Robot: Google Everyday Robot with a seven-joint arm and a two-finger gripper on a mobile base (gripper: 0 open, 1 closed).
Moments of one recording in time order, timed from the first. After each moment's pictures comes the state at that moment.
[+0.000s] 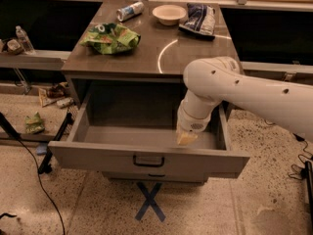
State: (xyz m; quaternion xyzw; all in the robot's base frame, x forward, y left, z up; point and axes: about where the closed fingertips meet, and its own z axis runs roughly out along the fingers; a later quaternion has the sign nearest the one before) arm 0.532 -0.085 0.675 -0.73 0.67 0.06 0.08
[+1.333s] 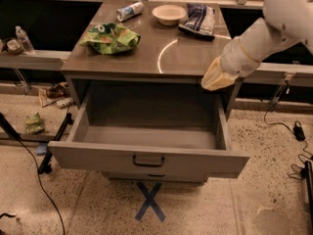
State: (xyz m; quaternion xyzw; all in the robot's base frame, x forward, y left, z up) arm 0.615 -0.161 0.831 -0.71 0.65 0.10 0.25
